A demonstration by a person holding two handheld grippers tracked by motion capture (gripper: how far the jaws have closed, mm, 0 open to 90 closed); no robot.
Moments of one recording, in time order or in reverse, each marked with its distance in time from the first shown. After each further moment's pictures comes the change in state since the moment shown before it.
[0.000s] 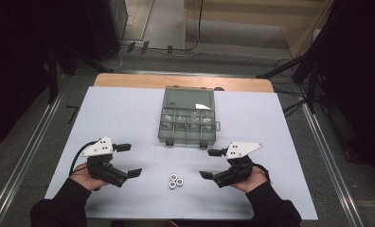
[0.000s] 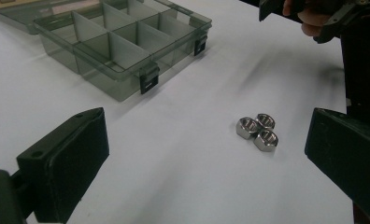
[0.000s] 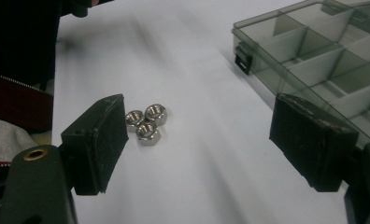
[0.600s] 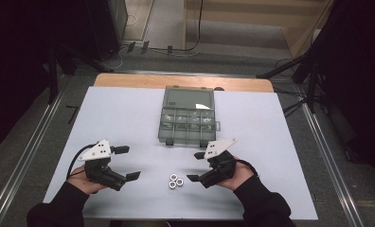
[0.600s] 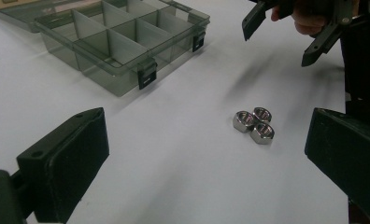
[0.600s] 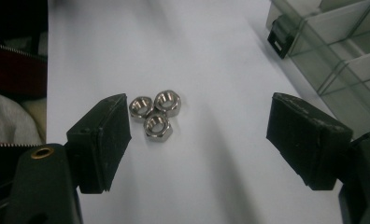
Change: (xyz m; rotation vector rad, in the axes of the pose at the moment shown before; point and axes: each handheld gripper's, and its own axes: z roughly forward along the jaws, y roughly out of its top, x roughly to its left) left arm -0.007 -0.002 -0.005 0.004 0.009 0.018; right arm 0.010 0.023 0.037 0.212 0.032 -0.048
